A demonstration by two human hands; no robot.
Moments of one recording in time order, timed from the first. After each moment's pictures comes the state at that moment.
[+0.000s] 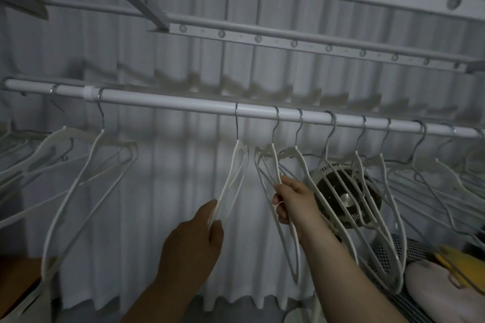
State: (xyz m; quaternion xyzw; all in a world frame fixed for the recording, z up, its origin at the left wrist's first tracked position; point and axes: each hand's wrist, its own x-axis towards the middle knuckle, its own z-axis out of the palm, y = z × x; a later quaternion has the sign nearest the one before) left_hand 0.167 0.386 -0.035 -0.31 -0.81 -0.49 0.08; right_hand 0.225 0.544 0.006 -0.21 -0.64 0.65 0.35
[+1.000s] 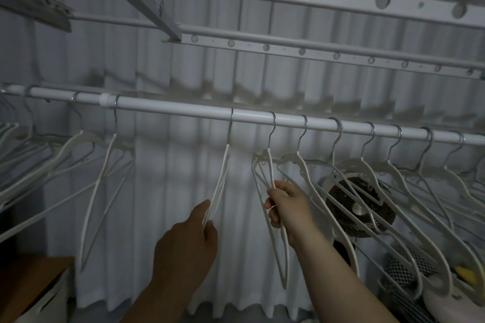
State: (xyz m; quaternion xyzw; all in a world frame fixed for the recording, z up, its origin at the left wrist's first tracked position) left_hand 0.165 0.362 -0.027 -0.28 -0.86 -0.40 0.16; right_hand 0.211 0.517 0.009 -0.22 -0.65 0.65 0.33
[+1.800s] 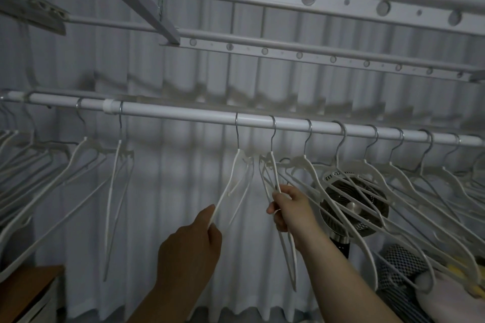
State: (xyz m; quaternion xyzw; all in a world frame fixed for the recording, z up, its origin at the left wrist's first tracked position) left_hand 0.161 0.372 -0.028 -0.29 -0.87 -0.35 0.19; right_hand 0.212 0.528 0.009 -0.22 -0.65 0.64 0.33
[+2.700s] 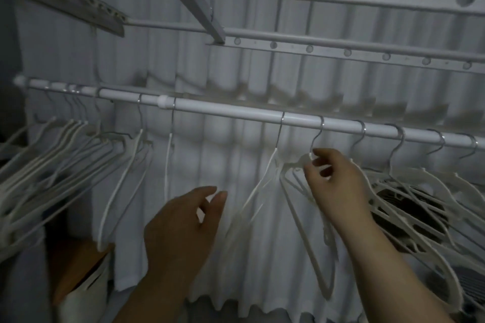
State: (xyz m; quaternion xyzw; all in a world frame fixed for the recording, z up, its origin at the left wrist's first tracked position) left_hand 0.143 0.291 -0.003 -0.23 -0.80 -0.44 0.33; right_hand 0.211 0.469 0.054 -0.16 -0.82 0.26 0.49
